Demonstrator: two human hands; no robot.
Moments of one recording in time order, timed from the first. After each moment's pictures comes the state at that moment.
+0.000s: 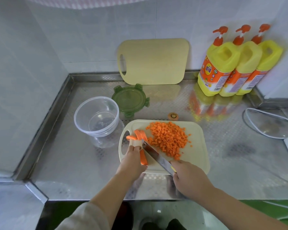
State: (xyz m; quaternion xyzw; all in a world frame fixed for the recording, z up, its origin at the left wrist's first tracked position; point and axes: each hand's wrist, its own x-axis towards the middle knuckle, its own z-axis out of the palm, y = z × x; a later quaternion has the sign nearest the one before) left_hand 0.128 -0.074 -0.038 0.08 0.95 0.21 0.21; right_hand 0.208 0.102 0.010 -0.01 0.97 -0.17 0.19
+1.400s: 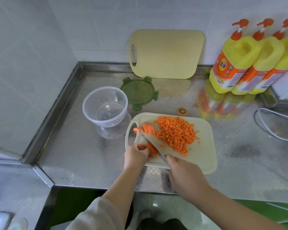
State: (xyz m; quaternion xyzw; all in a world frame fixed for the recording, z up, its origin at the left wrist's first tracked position) left_hand 0.137 -0.073 -0.049 -0.23 0.79 0.54 0.19; right_hand 0.211 0.068 0.019 -0.05 0.98 -0.14 0.17
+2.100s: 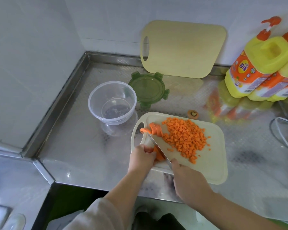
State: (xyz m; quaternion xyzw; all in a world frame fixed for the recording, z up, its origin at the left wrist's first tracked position) left_hand 0.132 -0.075 -0.053 -0.25 0.77 0.55 0.20; right_hand 0.193 0.061 -0.008 -0.08 0.97 -0.08 0.20
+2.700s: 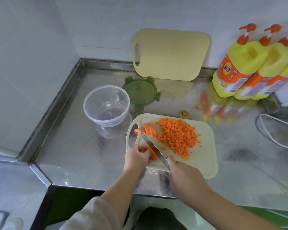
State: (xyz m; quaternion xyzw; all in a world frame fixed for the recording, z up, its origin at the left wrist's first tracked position) left_hand 0.139 -0.075 -0.046 -0.22 0.79 0.54 0.19; right_hand 0.205 0.062 0.027 -0.06 0.98 -0.08 0.18
